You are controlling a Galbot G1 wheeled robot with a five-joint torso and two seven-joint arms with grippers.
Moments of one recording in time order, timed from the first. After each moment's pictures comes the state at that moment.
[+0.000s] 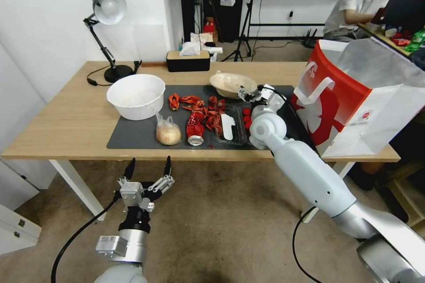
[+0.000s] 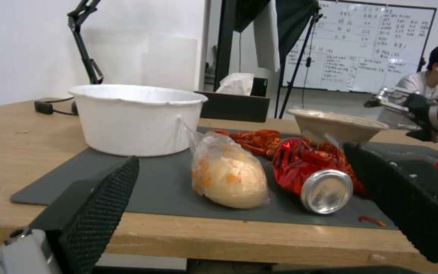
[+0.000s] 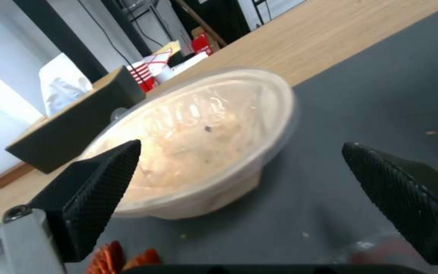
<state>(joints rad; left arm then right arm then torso) 1.75 -1.49 -0.45 -2.18 -0.19 -0.22 -0.03 -0.42 1.22 -0.17 1.41 1.18 -0.06 0.71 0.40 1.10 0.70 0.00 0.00</state>
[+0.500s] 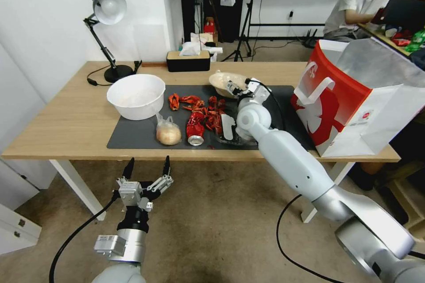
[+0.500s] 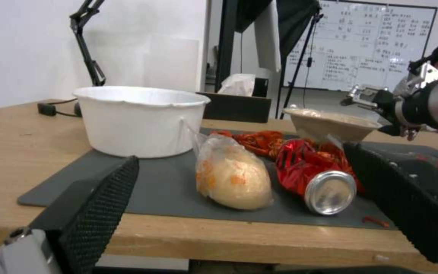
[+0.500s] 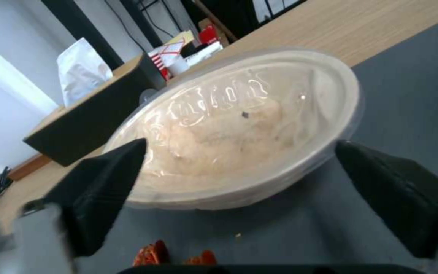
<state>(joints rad) 1.75 -1.48 -0.46 -2.19 -0.19 -0.22 -0.03 -0.37 1.31 -0.20 1.31 1.17 -0.06 0.71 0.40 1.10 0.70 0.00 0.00</state>
